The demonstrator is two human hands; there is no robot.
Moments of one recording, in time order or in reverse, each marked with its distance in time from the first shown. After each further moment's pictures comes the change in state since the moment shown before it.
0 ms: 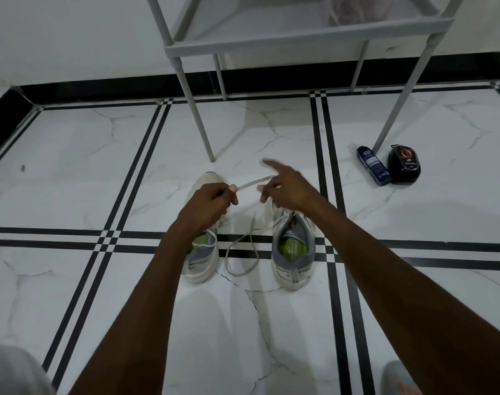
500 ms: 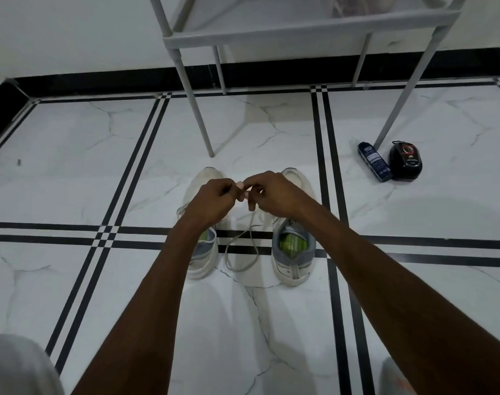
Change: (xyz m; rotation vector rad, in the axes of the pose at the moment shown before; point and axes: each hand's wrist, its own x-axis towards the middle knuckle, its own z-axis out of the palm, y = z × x) left_hand 0.005 0.003 0.010 0.030 -0.002 0.026; right_hand -0.003 -0.010 0.023 -0.239 -0.101 -0.195
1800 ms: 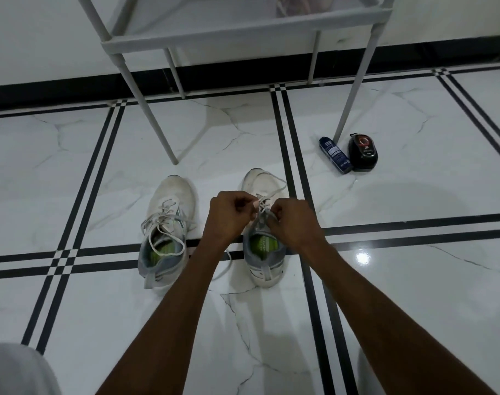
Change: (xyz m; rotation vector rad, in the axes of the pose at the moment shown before) left_hand 0.015 0.015 0.094 -0.148 0.068 0.148; right_hand -0.085 0.055 -0.003 -0.218 0.334 0.369
